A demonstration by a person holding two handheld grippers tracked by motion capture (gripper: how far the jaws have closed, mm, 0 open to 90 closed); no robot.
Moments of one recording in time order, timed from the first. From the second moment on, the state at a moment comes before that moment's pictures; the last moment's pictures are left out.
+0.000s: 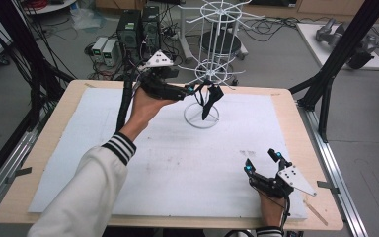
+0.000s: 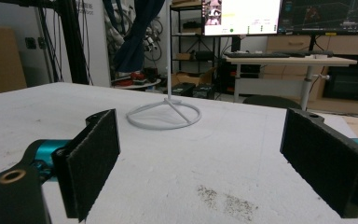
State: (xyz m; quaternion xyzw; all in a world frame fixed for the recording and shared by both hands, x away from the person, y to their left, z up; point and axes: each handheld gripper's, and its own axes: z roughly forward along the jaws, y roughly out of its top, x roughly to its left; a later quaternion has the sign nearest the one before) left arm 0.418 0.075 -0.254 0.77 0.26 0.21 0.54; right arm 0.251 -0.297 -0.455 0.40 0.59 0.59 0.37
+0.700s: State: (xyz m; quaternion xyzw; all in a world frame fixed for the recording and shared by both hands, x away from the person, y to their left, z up) left arm 0.296 0.256 -0.357 0.71 0.28 0.27 0.58; right arm 0.250 -0.297 -0.455 0.39 0.59 0.59 0.37
